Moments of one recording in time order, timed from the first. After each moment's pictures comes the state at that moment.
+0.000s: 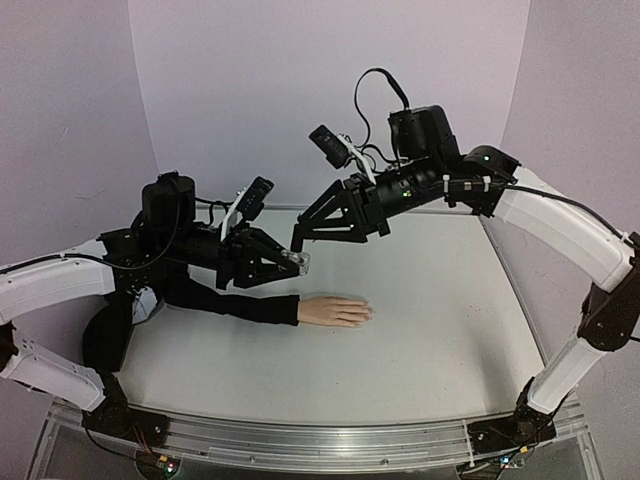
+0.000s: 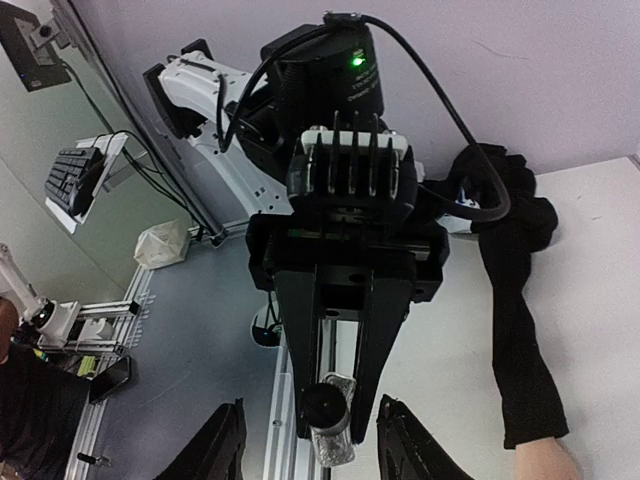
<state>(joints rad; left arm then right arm) -0.85 1.23 0.98 0.11 0.89 -0.22 0.89 1.63 1.78 -0.61 -0.84 -0.01</state>
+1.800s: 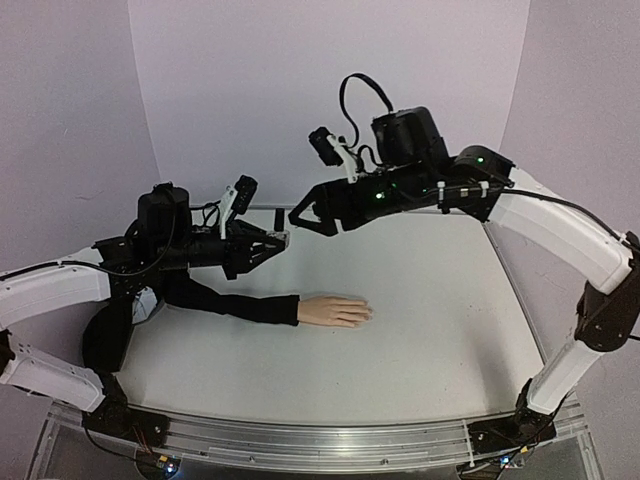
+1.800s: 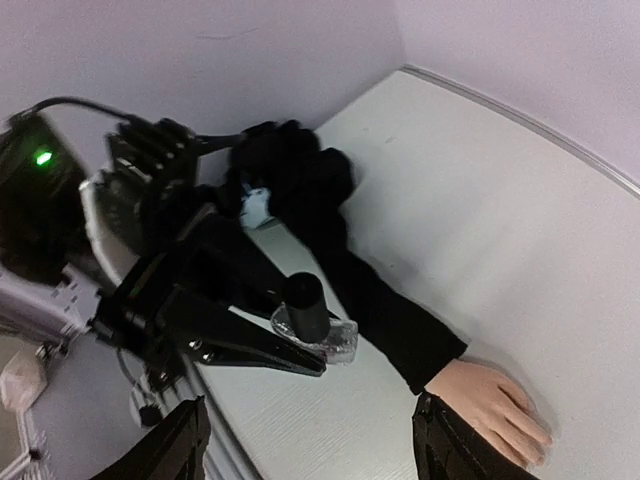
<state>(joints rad) -0.80 1.19 0.90 0.08 0.37 -0.14 0.99 1.68 1.85 -0.68 -0.17 0.29</state>
